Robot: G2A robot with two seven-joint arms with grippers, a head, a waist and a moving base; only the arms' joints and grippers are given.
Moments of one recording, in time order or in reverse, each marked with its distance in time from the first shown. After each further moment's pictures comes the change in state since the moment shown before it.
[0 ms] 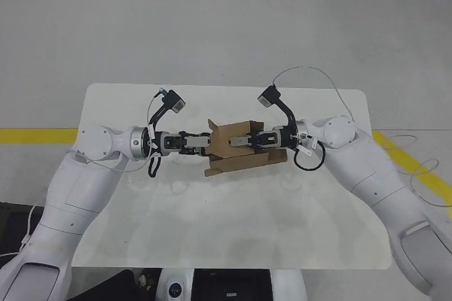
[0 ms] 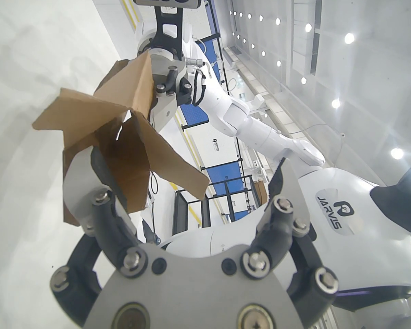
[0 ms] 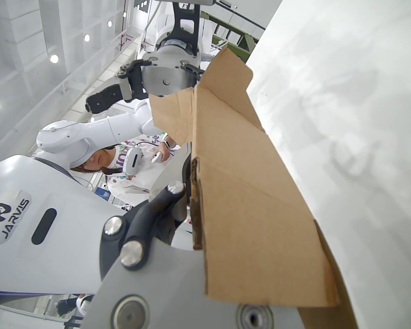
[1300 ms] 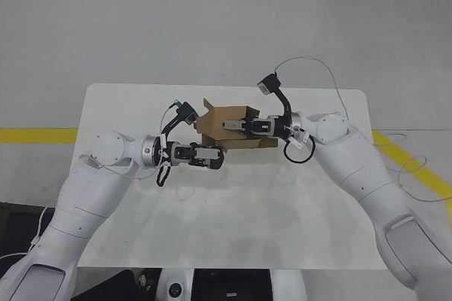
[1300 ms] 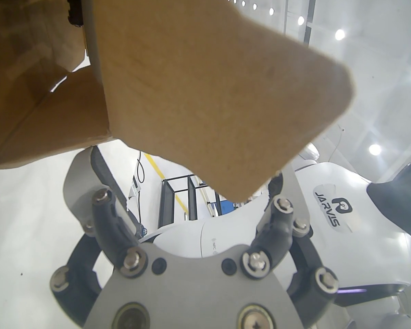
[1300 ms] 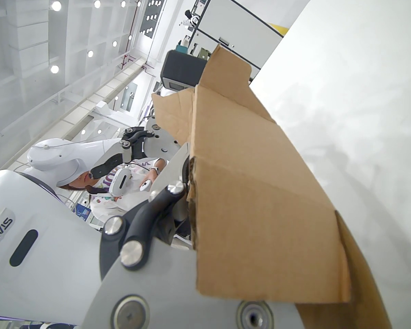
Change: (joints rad) left arm 0.017 -0.020 0.053 -0.012 -0.028 0.028 -0.023; right arm 0.016 -0.095 0.058 0.119 -0.076 -0.097 -0.097
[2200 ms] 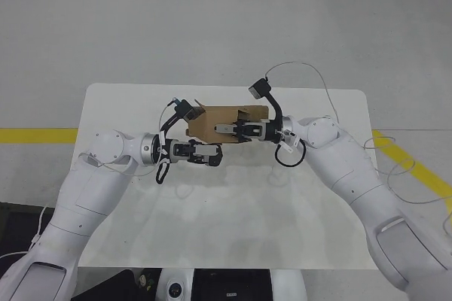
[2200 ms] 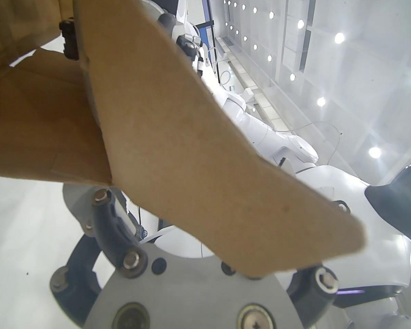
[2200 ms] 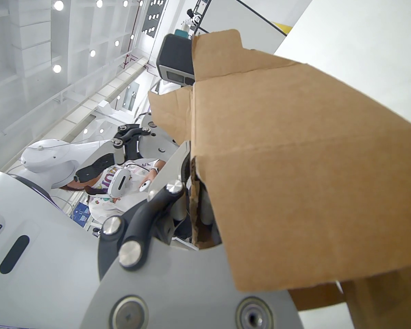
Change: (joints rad) left arm -0.012 -0.007 -0.009 0.026 0.003 -0.001 -0.005; right arm -0.030 -0.046 0.029 0.003 -0.064 0.002 -0.018
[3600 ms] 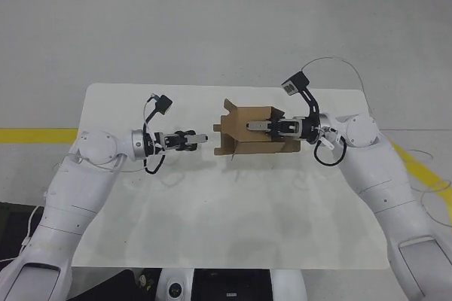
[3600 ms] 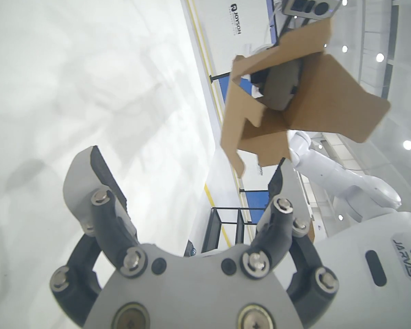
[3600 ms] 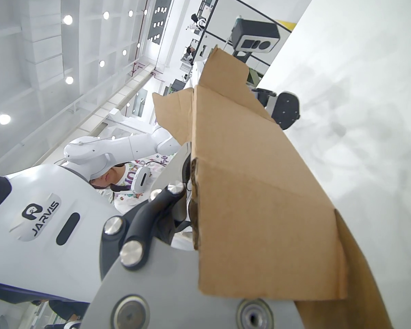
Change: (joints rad) left arm 0.009 0.021 -0.063 0.087 0.363 -0.041 0.190; right arm -0.146 0.134 0.293 -0.222 0.046 0.203 0.223
